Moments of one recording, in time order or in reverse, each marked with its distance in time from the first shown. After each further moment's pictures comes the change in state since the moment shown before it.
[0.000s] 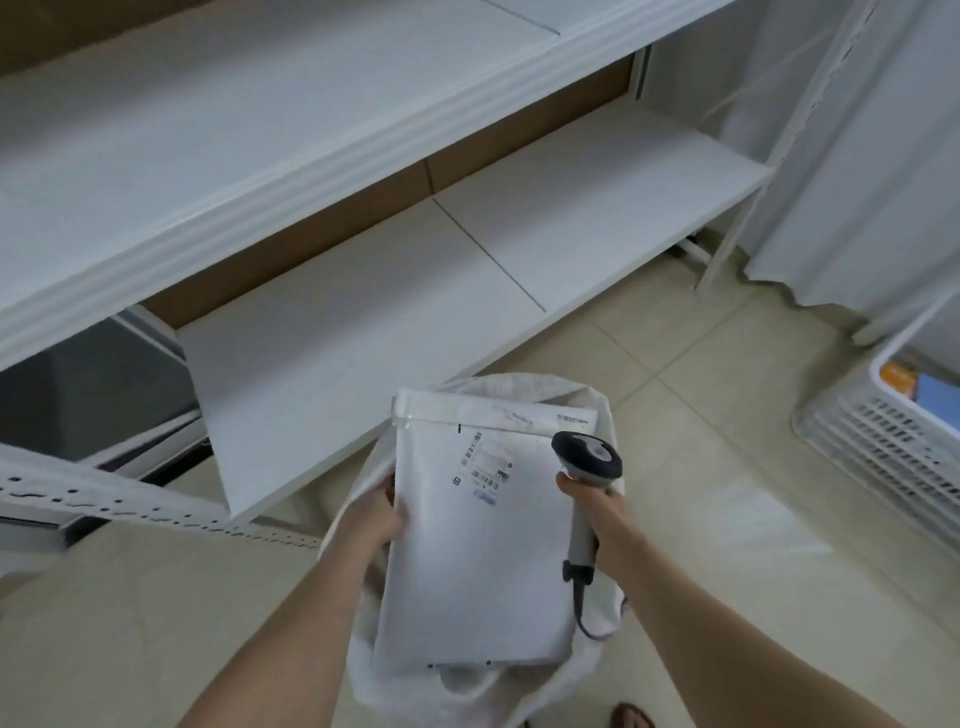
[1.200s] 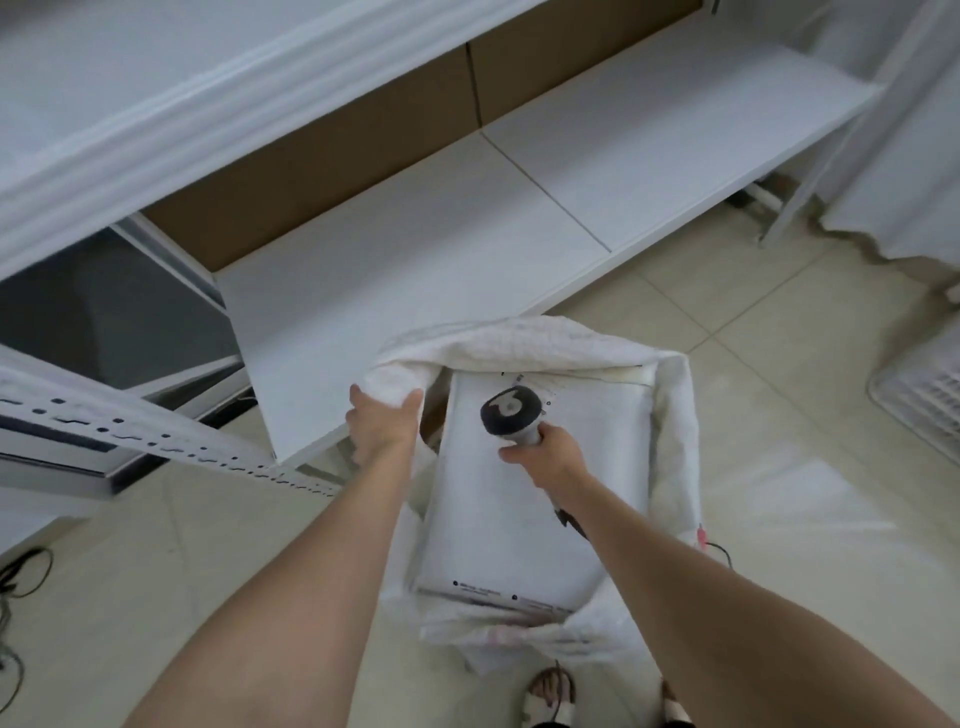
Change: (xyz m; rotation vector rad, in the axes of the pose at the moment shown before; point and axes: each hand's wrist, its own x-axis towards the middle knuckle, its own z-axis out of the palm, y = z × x) left_hand 0.036 -0.021 -0.029 -0.621 0.469 -0.195; right_hand 0.023 0.048 0.132 -0.672 -0.172 -0.186
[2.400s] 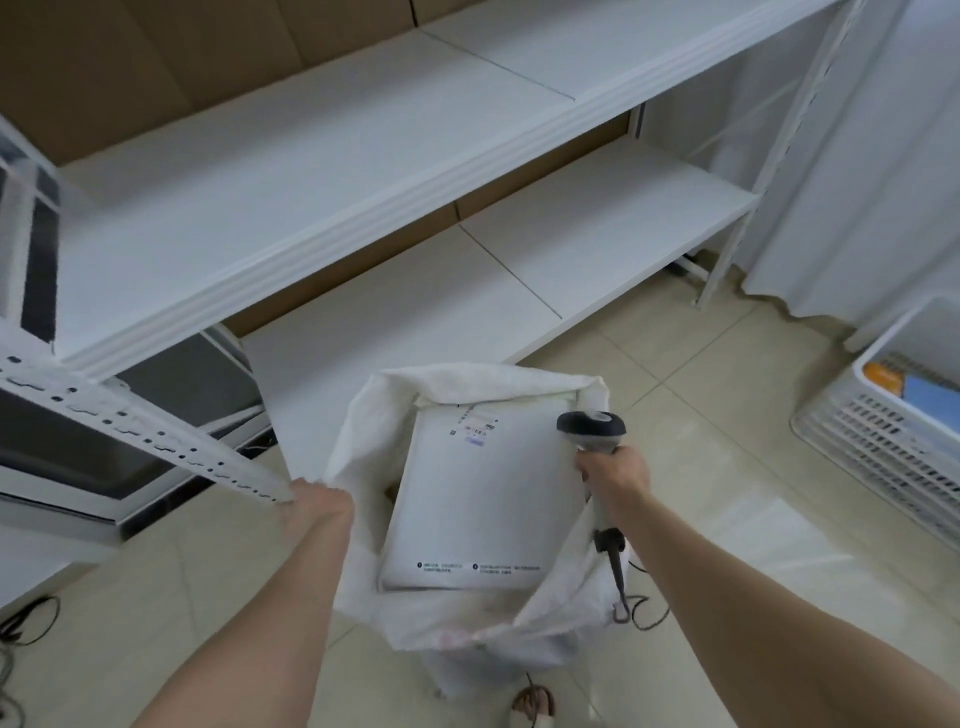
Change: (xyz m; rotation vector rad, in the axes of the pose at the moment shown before) left_hand -0.085 -0.030 -0.124 0.199 0.118 -0.088; right_hand -0.146 -0.020 -0.115 0.222 0.410 0.083
